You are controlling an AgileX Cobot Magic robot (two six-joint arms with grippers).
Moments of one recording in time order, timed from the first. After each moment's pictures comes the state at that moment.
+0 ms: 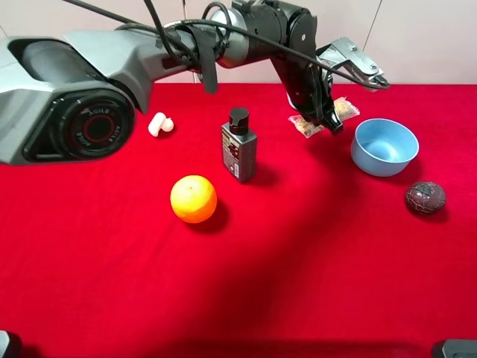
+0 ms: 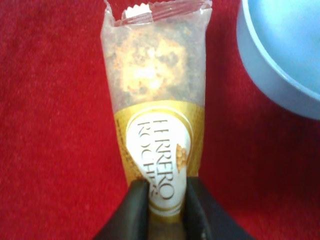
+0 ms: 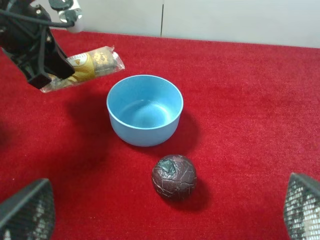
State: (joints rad) left arm -0.81 2.55 -2.28 -0.08 0.72 0.37; right arm 0.02 -0.01 -0.50 0.02 1.02 -0.06
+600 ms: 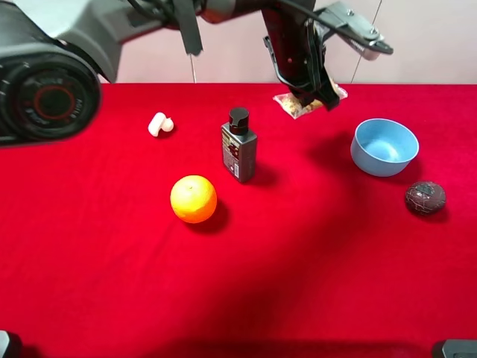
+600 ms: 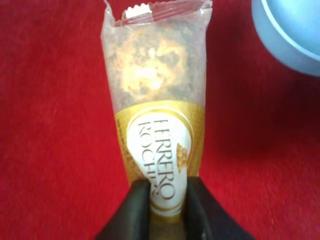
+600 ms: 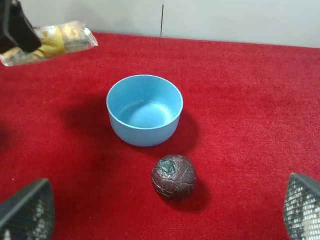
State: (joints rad) left arm -0.81 2.42 -2.28 0.02 0.93 0.26; right arm 0.02 -0.01 -0.50 0.02 1.02 -0.06
